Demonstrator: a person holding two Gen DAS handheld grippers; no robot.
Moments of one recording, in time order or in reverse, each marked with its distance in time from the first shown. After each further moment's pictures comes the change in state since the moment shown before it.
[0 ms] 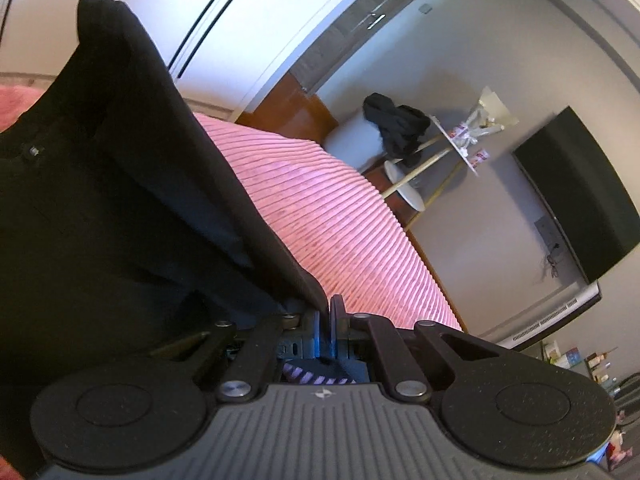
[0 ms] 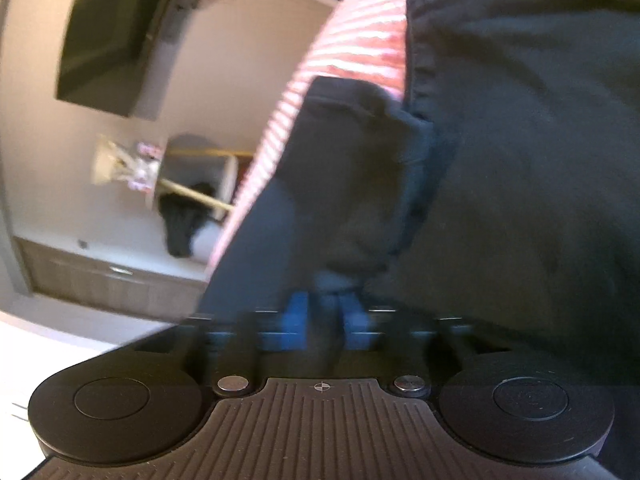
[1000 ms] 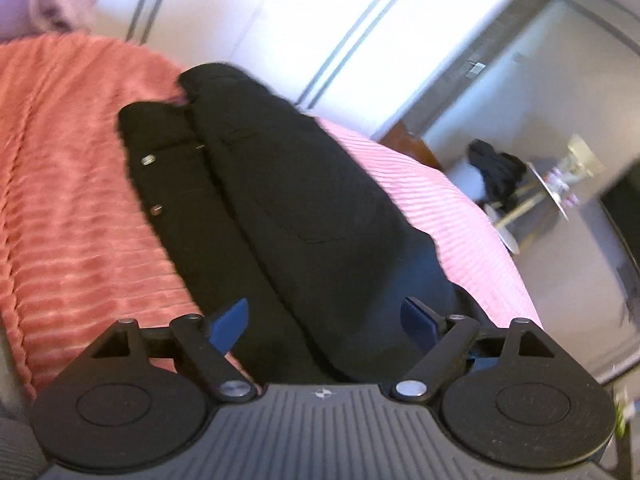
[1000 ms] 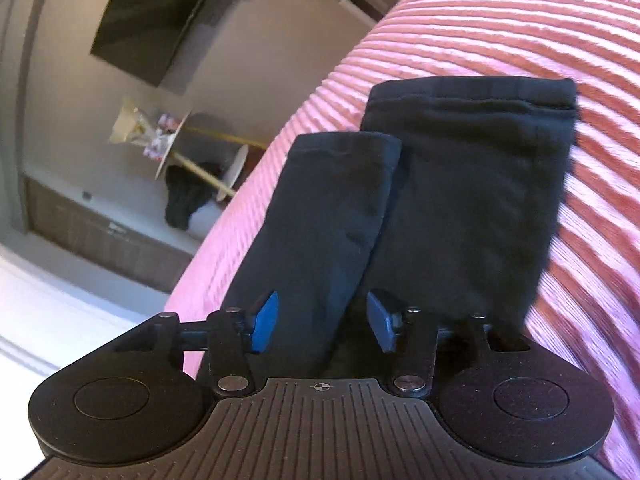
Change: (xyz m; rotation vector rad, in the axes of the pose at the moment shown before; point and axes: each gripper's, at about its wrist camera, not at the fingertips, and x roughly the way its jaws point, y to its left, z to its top) left arm -0.115 0.082 -0.102 -0.139 -0.152 0.305; right arm -0.088 -0.045 0.006 -0.167 -0.047 0.038
